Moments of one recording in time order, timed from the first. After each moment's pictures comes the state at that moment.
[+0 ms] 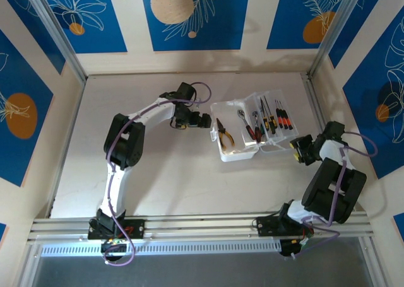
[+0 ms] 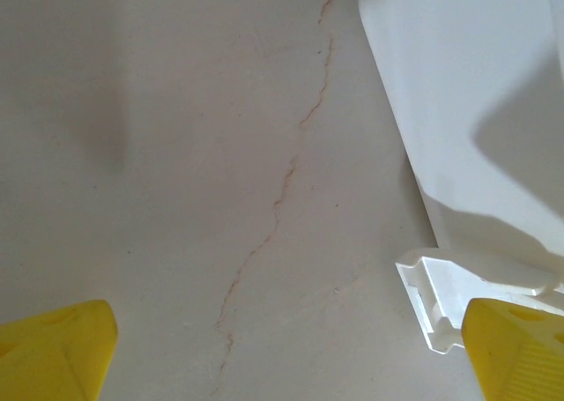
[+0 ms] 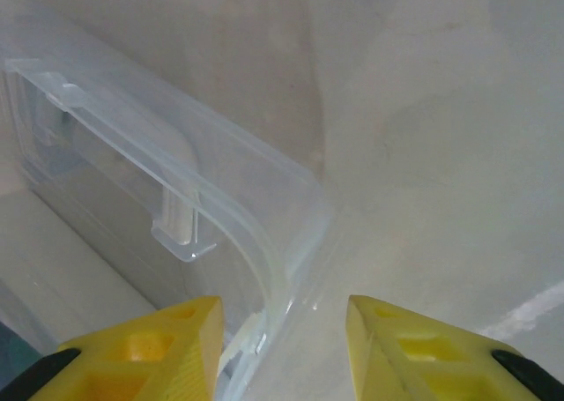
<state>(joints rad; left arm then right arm) -0.52 2.20 1.76 -0.71 0.31 -0.32 -0.52 1.41 0.76 -0.57 -0.46 0.65</state>
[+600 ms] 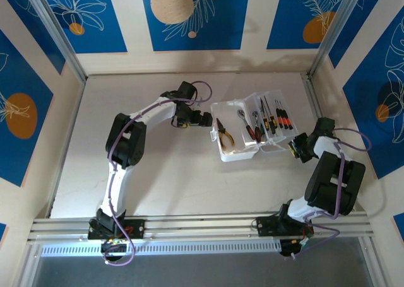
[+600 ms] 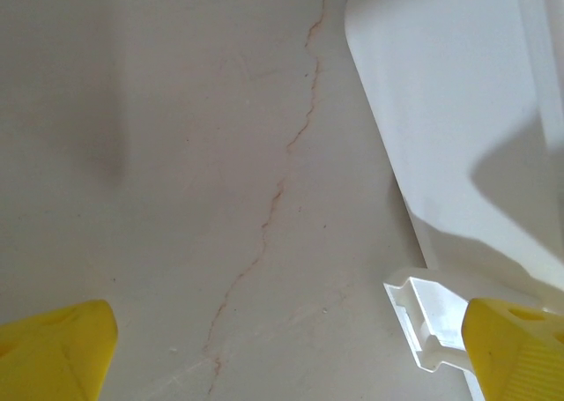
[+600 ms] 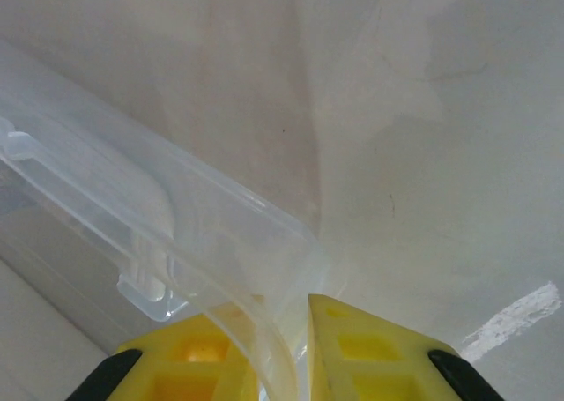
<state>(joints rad) -0.52 2.23 1.79 -0.71 0.32 -0.33 -0.42 1.47 0.77 -0.50 -0.31 0.72</state>
